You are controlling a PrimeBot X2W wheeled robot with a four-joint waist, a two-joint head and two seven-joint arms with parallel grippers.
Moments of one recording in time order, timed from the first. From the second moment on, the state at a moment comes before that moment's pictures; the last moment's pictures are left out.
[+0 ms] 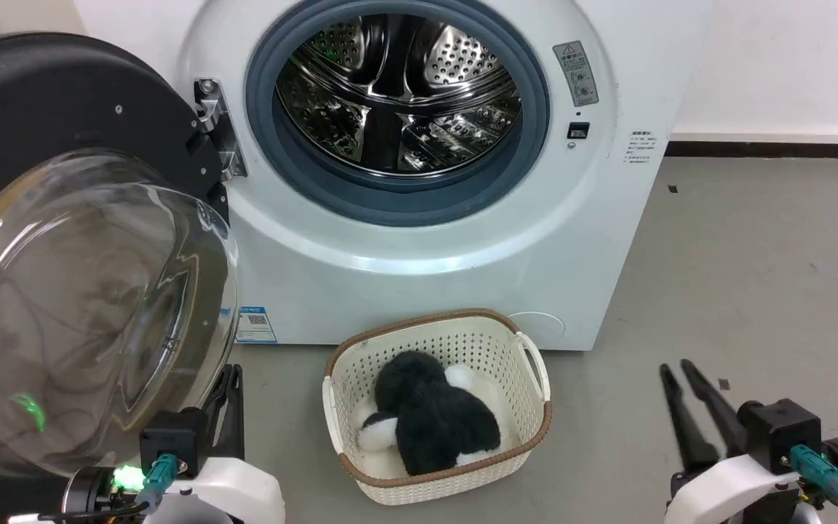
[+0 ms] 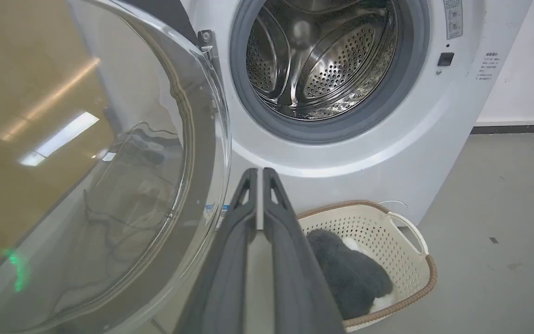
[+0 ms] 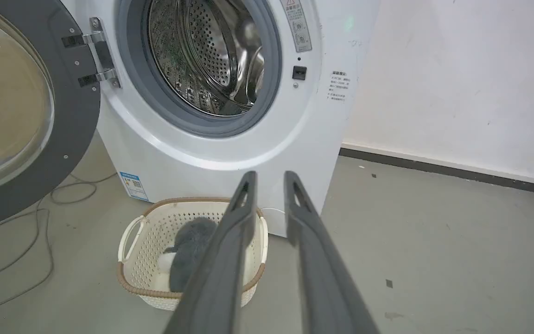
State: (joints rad) left arm 0.02 0.05 0.00 0.00 0.00 0.01 0.00; right arm 0.01 -0.06 0.00 0.00 0.01 0.13 0.00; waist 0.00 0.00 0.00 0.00
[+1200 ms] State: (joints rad) left arm 0.02 0.05 -0.04 0.03 -0.02 0.03 -0.06; right arm 0.01 -0.06 0.03 0.03 0.07 0.13 -0.06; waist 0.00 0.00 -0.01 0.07
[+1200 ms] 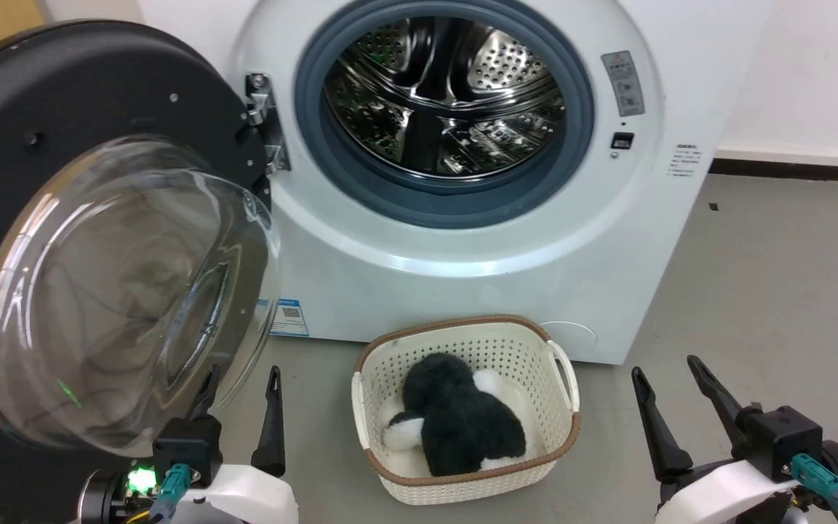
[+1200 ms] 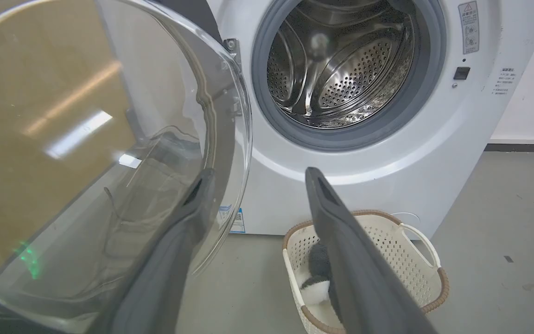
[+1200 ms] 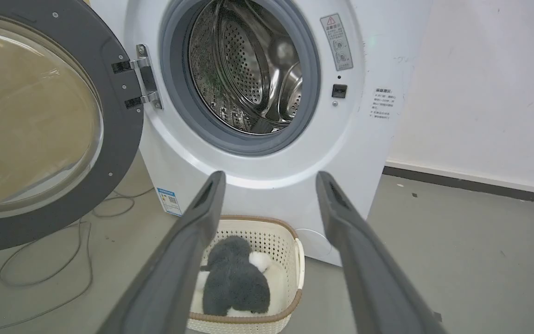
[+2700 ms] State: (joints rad) left arm 0.06 0.08 -0.07 0.01 -0.07 0.12 -0.15; right arm -0.01 -0.07 0.14 0.09 0.19 0.13 -0.15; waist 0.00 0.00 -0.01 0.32
